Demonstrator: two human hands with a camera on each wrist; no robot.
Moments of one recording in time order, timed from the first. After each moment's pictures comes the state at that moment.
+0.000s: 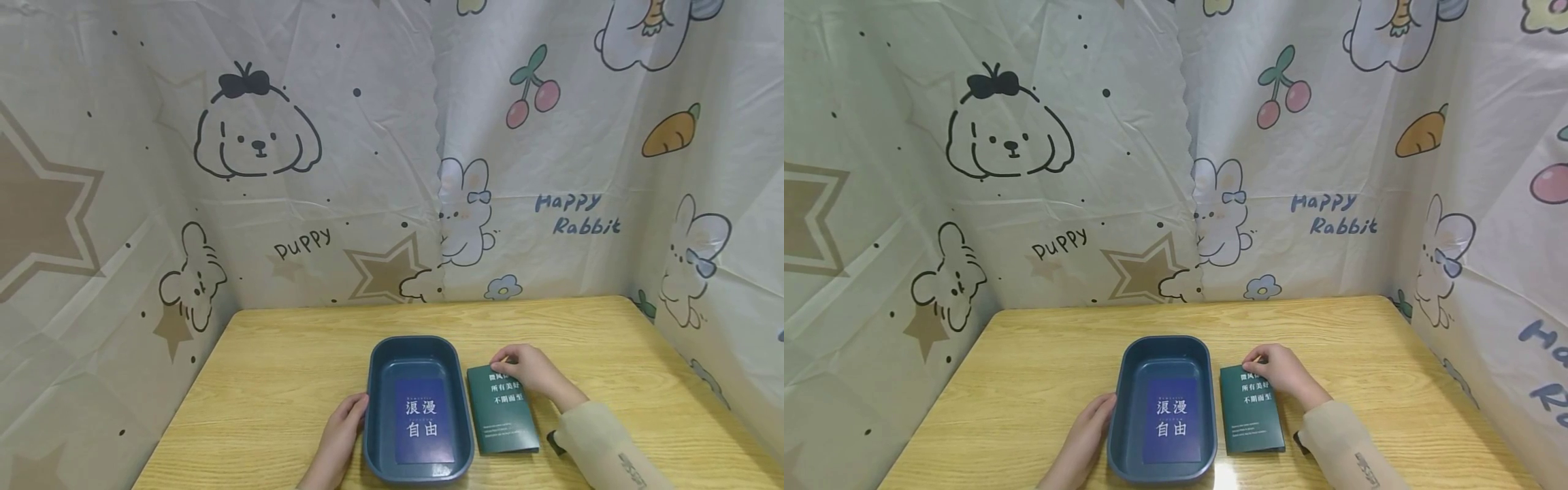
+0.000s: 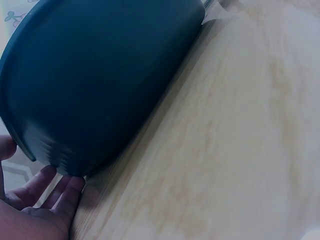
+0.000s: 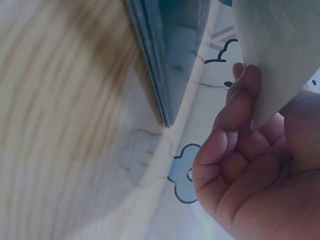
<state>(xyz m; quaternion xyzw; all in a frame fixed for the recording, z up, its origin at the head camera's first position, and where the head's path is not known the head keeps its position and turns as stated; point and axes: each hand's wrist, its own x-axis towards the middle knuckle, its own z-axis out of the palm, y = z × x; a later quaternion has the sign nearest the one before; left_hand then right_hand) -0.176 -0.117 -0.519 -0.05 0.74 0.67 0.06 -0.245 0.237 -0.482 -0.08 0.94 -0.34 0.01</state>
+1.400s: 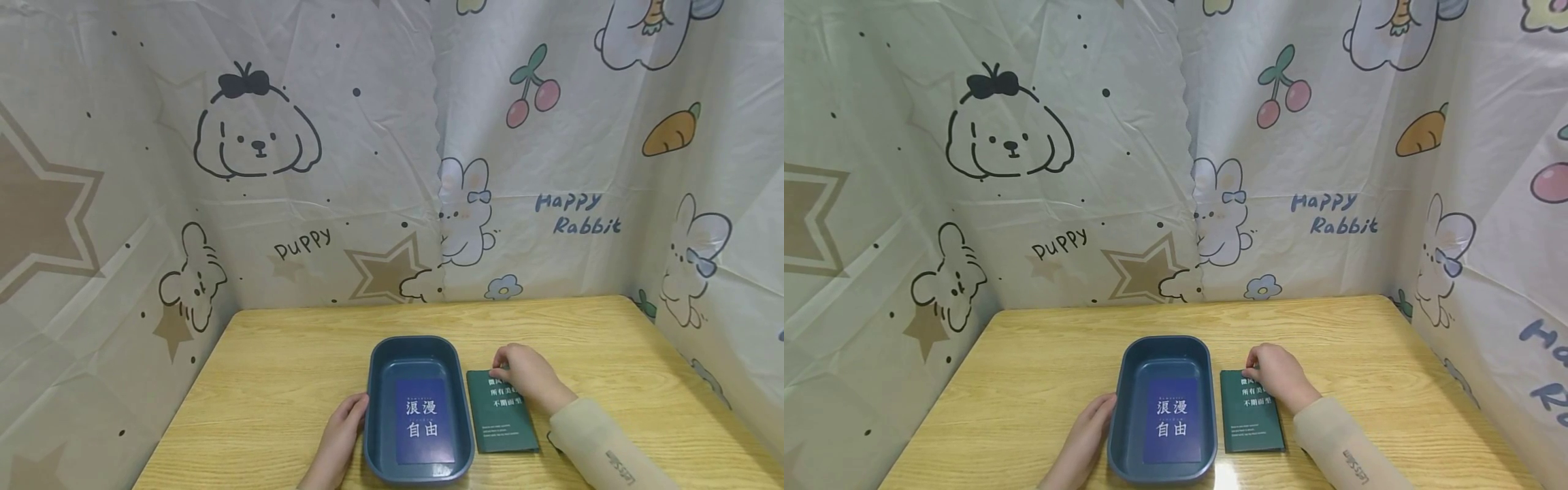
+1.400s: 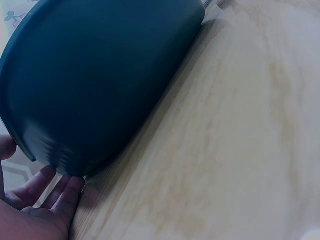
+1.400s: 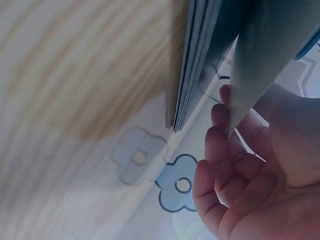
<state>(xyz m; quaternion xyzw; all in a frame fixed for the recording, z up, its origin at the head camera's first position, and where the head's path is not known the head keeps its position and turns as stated) -0.176 -0.118 -0.519 -0.04 0.74 0.67 0.06 -0.248 0.228 -0.490 -0.10 0.97 -0.19 -0.05</state>
